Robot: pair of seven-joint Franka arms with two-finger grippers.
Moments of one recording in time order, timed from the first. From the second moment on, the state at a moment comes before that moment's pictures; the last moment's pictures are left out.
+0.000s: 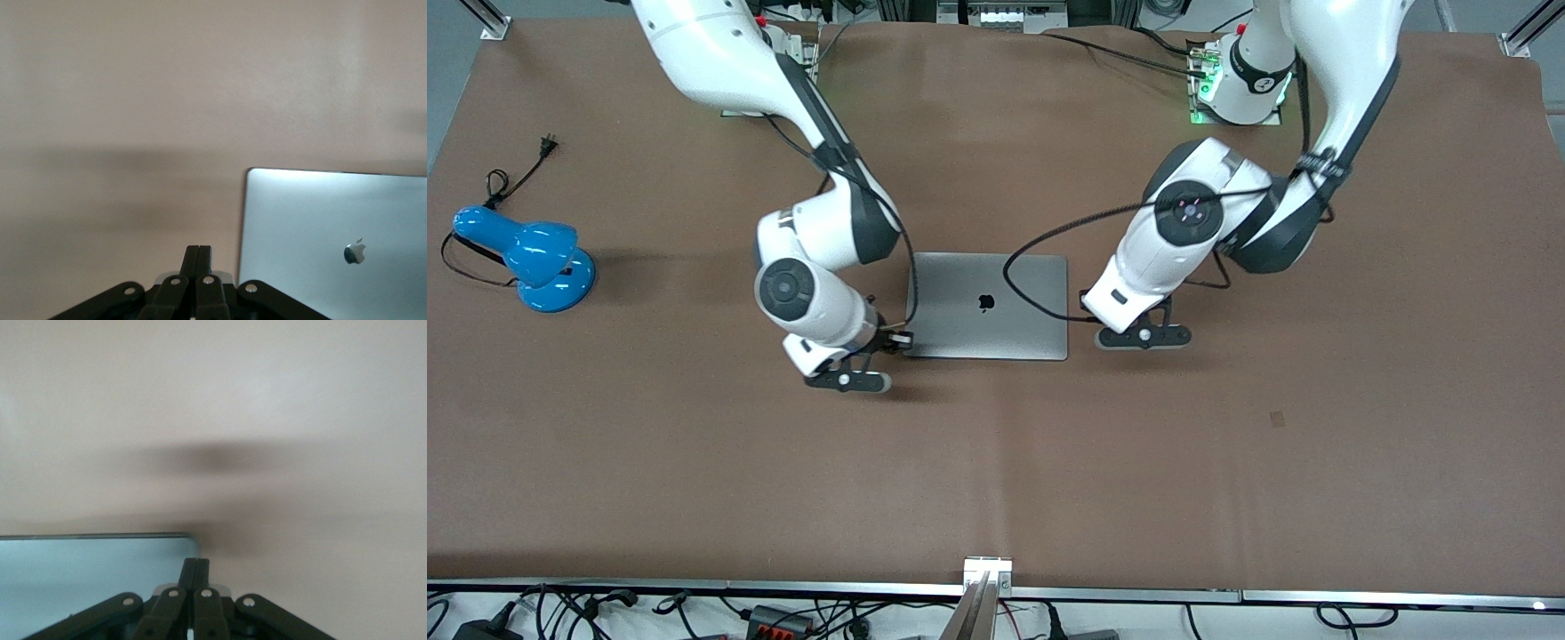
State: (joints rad) left arm -0.04 0.43 -0.53 -1.69 0.18 2.05 -0.69; right arm 0.56 0.61 -0.16 -1.55 0.22 2.15 0.39
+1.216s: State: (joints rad) left arm 0.08 0.00 -0.13 -1.68 -0.06 1.60 -0.12; right arm 0.53 0.38 -0.48 -1.38 0.14 1.77 0.17
